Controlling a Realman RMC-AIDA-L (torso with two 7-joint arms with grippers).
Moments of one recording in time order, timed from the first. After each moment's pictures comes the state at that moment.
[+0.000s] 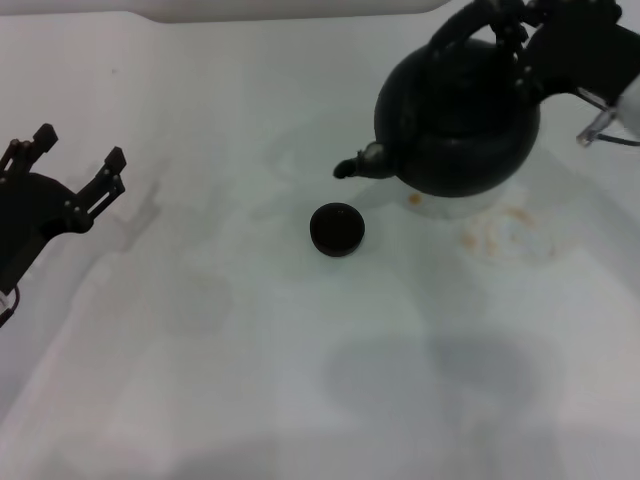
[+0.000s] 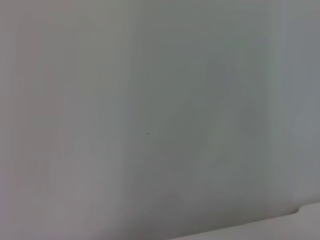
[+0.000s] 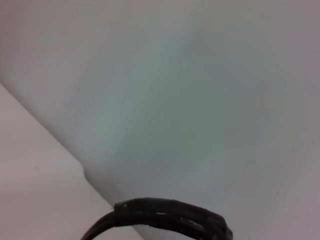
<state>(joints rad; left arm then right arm) -0.16 -2.07 -1.56 -0.32 0.36 -1.18 2.73 -0.07 2.01 1.35 1.59 -1.72 0.40 -1.67</state>
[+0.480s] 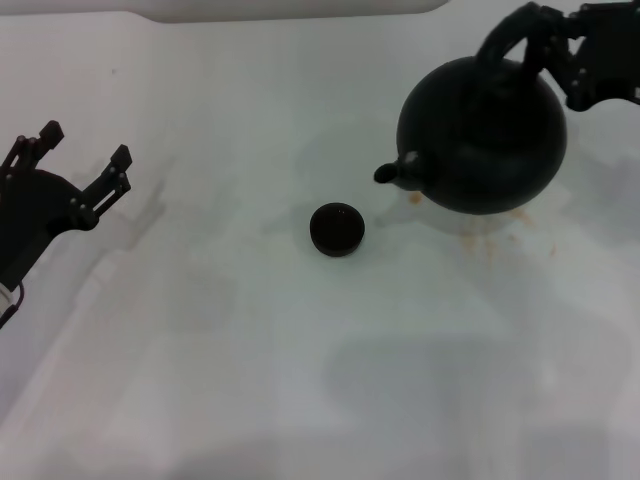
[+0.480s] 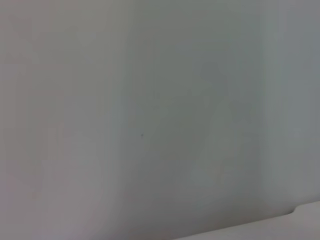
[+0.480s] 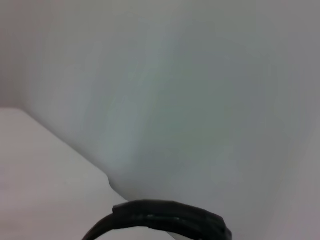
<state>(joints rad) -0.17 -2.07 -1.55 -0.32 0.36 -1.17 2.73 0.00 2.01 1.67 1.42 -1.52 0.81 -1.70</state>
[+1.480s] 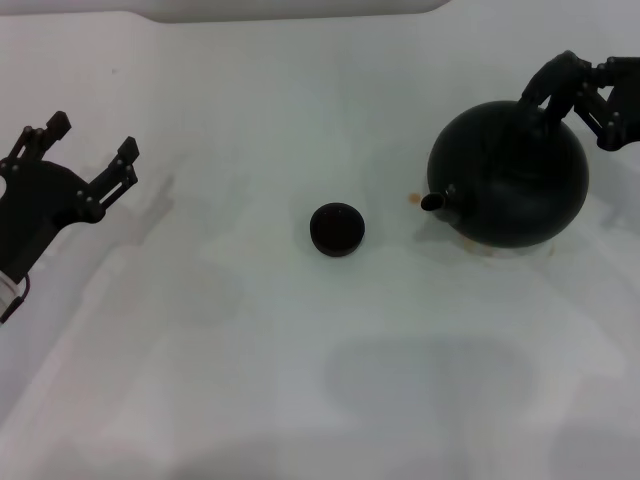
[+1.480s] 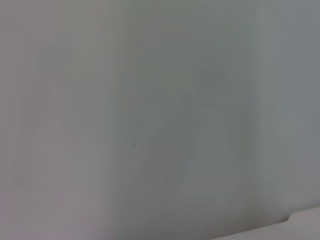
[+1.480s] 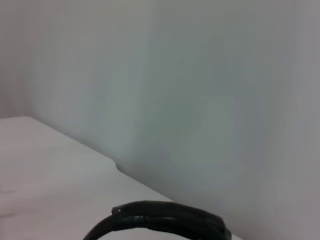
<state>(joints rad) -0.18 -2.07 -1.55 -0.33 0.36 -1.18 2.73 0.14 2.00 1.92 0.99 -1.41 1.06 -1.92</state>
